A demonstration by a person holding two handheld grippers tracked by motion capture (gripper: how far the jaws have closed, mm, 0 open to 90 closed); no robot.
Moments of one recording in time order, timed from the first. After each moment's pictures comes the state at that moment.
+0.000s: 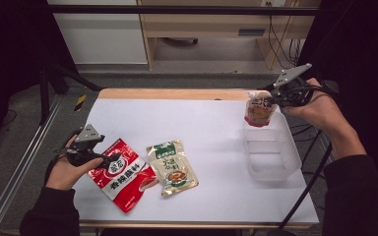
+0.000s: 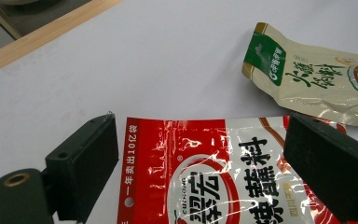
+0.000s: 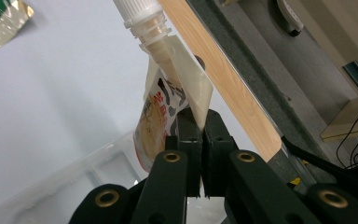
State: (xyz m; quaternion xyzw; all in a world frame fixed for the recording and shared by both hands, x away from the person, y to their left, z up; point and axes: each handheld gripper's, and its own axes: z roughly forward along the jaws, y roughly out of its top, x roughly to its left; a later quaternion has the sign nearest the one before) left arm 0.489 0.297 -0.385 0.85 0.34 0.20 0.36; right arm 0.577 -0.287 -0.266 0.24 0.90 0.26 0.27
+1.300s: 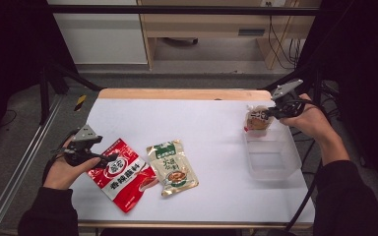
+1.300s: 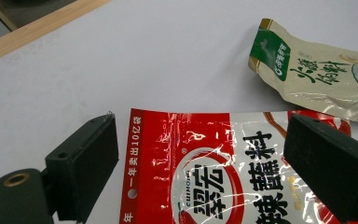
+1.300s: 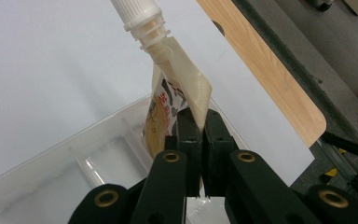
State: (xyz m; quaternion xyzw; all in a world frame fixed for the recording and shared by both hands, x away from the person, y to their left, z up) left arm 0.491 0.305 -0.389 0.84 0.35 0.19 0.36; right arm 0.602 -0.305 -0.336 0.27 0.90 0.27 0.22
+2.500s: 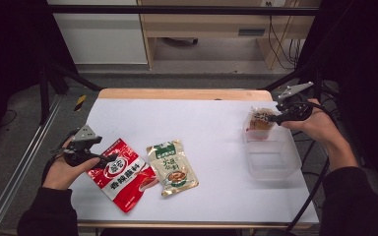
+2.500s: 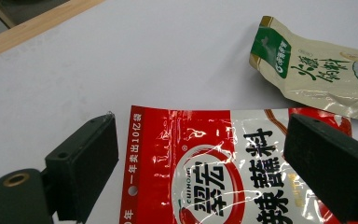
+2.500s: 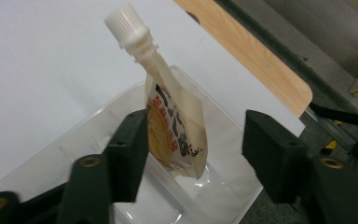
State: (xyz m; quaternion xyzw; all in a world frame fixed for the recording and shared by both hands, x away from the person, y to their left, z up) left arm 0.491 0.307 -0.390 0.84 0.35 0.19 0.36; right arm 0.592 -0.321 -0.338 0.34 0.87 0.28 0.23
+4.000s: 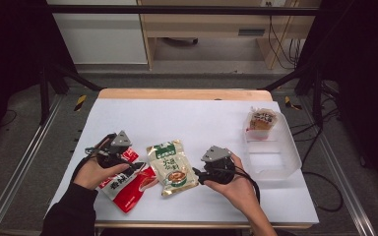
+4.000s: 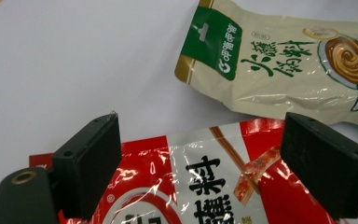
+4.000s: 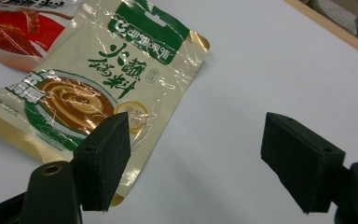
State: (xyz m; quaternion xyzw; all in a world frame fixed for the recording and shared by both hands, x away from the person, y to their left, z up) left arm 0.501 0.231 -0.413 0.89 0.28 0.15 0.31; right arm 0.458 -0.105 -0.435 0.29 0.85 0.37 0.24
